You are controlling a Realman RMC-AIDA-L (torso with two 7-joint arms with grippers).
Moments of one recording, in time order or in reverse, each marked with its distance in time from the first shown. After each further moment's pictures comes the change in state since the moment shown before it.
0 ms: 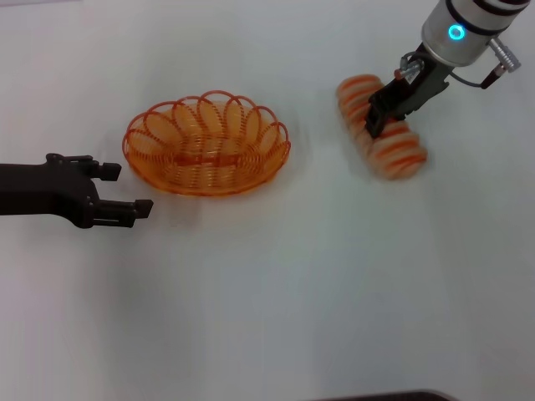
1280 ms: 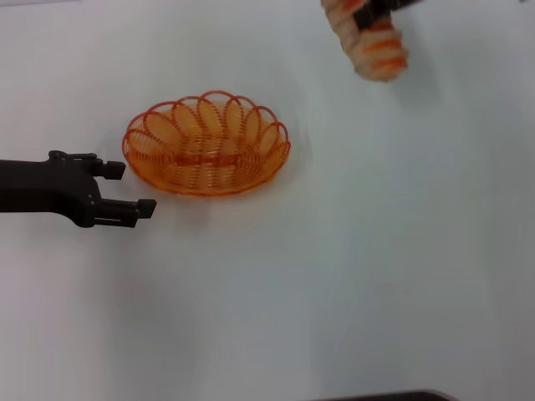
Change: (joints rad) left arm -0.009 0.000 -0.001 0.025 0.000 0.046 -0.014; right arm -0.117 -0.121 0.159 -0.235 0.406 -0.114 -0.325
